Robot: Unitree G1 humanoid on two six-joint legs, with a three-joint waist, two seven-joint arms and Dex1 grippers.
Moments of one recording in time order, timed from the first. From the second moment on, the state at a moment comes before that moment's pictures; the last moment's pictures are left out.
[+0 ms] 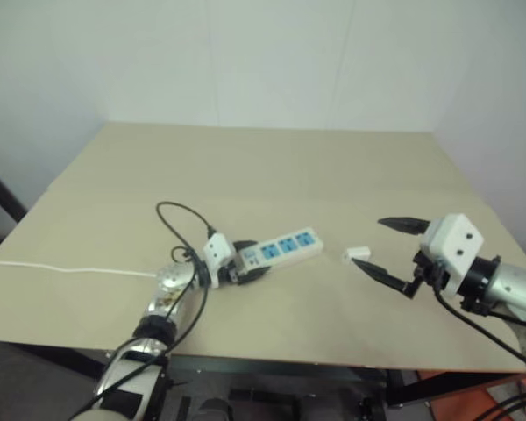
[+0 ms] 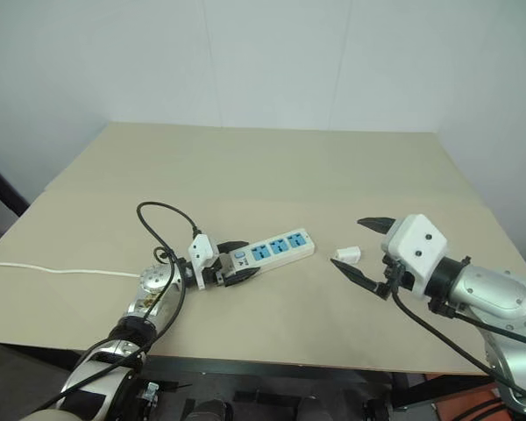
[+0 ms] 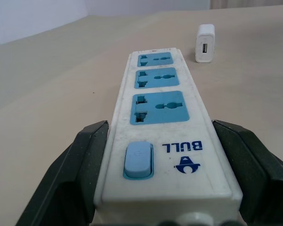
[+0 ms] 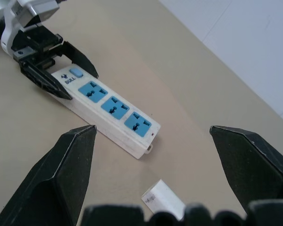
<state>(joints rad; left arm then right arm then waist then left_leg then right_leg) -0.64 0.26 -0.07 0.82 -0.13 -0.42 -1.06 -0.07 -0.85 -0.30 -0.61 0.41 0.43 0.78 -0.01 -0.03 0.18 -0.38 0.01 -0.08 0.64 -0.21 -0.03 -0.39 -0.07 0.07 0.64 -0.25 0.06</state>
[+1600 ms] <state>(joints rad) -0.46 0.36 -0.18 0.49 -0.27 -0.32 -1.46 -1.13 -0.64 0.62 0.77 -0.37 0.06 1.40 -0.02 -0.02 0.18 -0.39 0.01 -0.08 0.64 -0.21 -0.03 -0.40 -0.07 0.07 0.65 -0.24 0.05</state>
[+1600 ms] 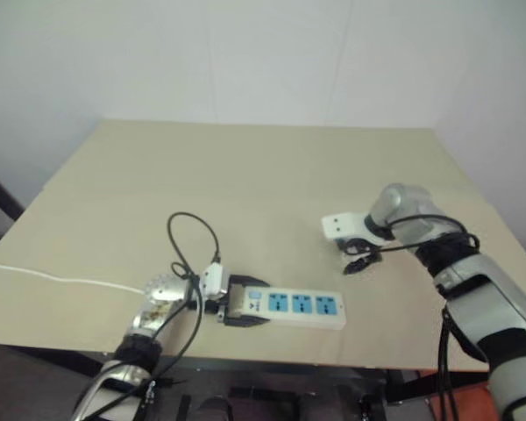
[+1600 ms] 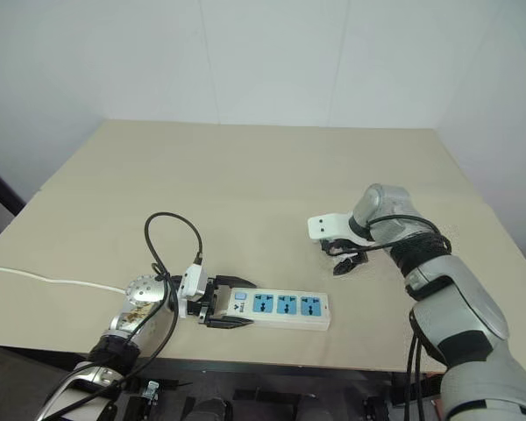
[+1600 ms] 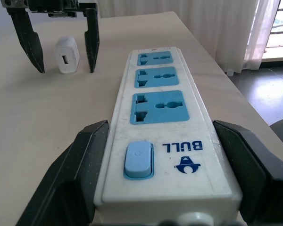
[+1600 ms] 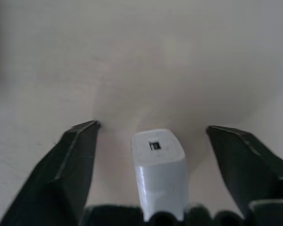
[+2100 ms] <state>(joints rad) -0.45 0.38 -0.18 0.46 -0.27 -0.28 -1.44 -1.13 -0.62 0.49 0.77 -0.33 0.04 1.36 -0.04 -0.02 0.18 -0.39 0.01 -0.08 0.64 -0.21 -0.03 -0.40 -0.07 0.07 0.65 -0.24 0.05</state>
